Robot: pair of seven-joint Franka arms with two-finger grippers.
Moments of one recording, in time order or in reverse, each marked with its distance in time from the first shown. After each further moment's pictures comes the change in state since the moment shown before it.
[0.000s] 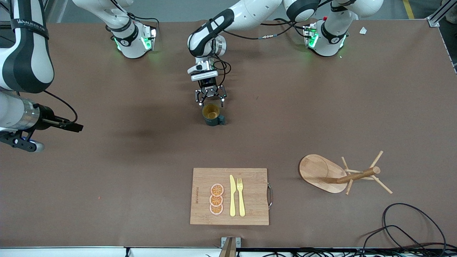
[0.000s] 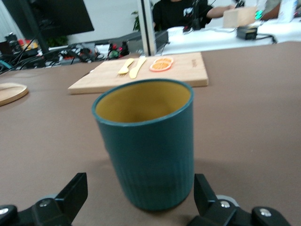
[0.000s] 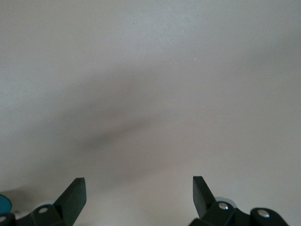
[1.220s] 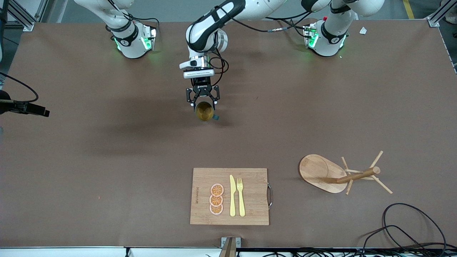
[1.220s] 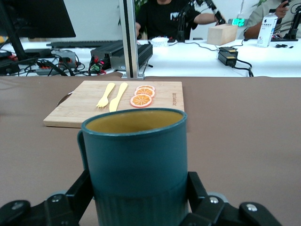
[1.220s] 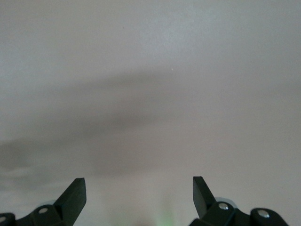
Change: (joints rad) left arm 0.080 -0.136 0.014 -0.039 0.094 0.144 0.039; right arm -0.132 -0.039 -0.018 0.055 -0.004 -0.065 -0.377
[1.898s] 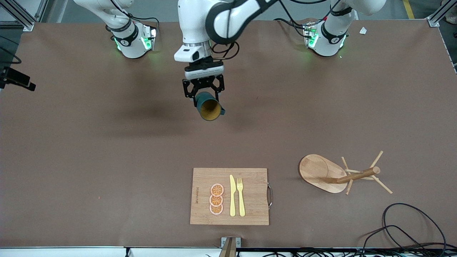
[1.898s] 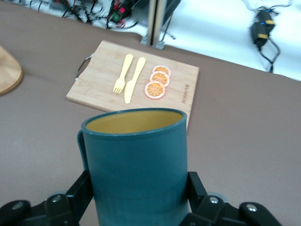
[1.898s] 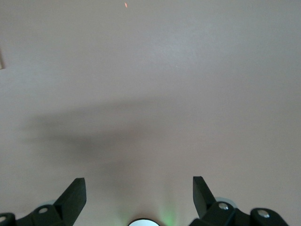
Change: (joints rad) left arm 0.135 -0.291 -0.006 0.073 -0.642 0.170 0.408; right arm 0.021 -0.179 -0.002 0.001 0.001 -0.118 0.000
